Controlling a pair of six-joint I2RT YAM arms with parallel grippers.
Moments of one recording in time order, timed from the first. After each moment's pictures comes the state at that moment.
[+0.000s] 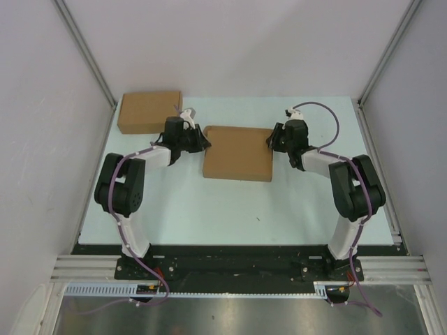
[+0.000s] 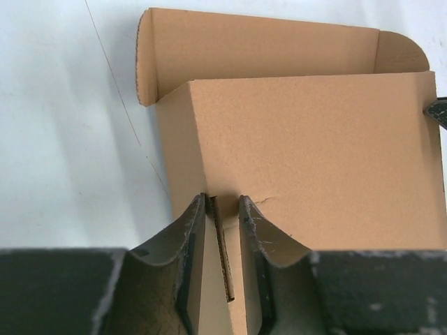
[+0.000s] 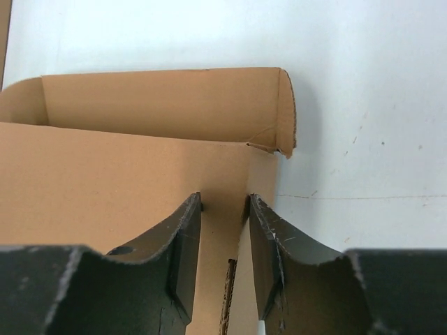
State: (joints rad) left arm -0.26 1.90 1.14 0.18 0.36 -0.40; right arm 0.31 1.85 1.06 0.30 -0.04 0.47
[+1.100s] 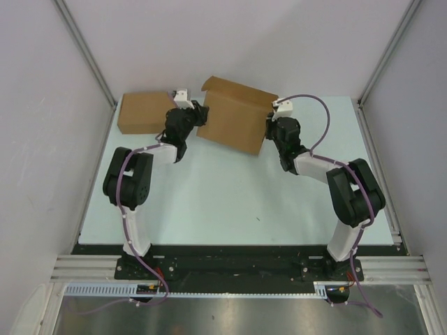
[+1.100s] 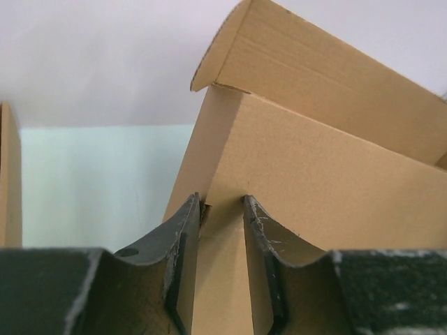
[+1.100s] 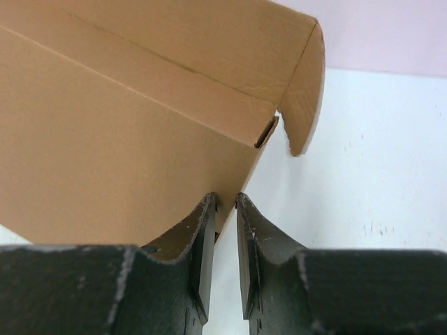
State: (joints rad) left arm -0.29 1.96 1.20 0.78 0.10 -0.32; right arm 0.43 1.77 1.06 0.55 0.22 0.11
